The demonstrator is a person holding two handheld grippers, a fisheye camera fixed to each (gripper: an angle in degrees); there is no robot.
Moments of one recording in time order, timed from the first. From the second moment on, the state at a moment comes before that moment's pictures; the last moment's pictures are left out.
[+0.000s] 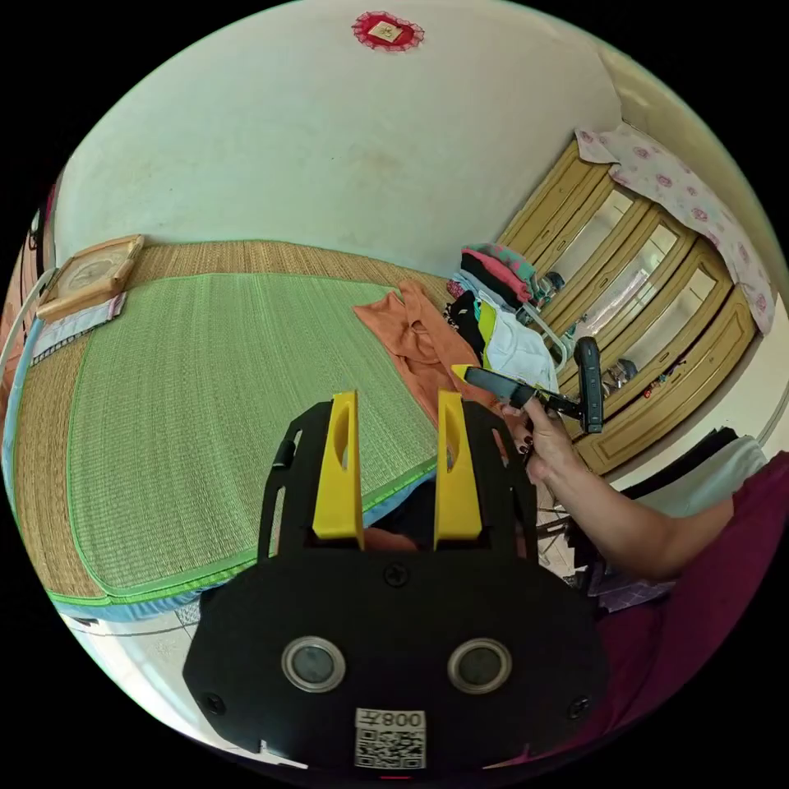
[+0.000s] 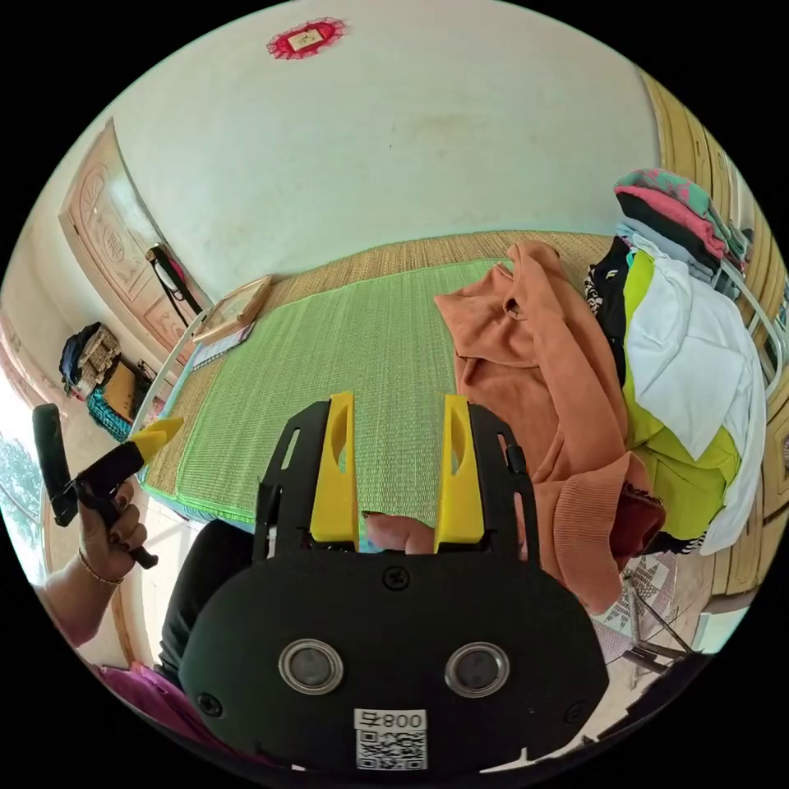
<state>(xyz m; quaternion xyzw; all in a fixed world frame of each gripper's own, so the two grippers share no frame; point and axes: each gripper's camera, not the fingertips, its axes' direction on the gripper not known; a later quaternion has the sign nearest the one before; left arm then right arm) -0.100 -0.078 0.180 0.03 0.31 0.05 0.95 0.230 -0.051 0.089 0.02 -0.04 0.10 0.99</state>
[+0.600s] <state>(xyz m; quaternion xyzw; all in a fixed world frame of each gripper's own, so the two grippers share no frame) -0.027 -0.285 0.426 -0.09 0.38 0.09 0.92 0.373 -0.272 0.211 -0.01 0.10 0.08 0.99</state>
